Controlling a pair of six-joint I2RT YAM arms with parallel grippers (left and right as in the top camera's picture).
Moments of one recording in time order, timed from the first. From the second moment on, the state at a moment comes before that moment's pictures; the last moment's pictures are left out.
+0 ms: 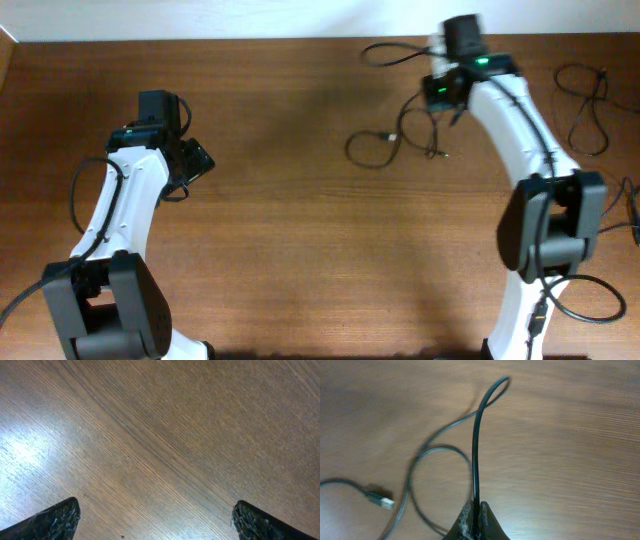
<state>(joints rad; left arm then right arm) 0.10 1.71 1.29 -0.91 -0.22 -0.58 0.08 2.14 1.88 -0.79 0.08 -0.08</state>
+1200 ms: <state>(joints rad) 0.10 1.71 1.29 -0.92 -0.22 -0.58 0.06 1.97 2.15 -0.86 0.05 -0.18</state>
